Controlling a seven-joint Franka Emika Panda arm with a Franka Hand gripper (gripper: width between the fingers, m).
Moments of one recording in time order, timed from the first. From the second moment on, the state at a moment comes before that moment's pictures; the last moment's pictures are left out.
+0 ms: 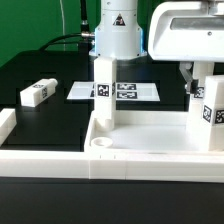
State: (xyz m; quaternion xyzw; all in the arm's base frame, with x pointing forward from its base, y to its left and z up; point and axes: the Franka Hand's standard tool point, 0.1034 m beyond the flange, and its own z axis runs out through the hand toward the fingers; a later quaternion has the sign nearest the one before) arm 0.633 0.108 0.107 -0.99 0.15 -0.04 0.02
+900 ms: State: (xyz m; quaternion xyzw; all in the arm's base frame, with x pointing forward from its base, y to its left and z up) arm 0.634 0.104 0.107 -1.00 0.00 -0.05 0.01
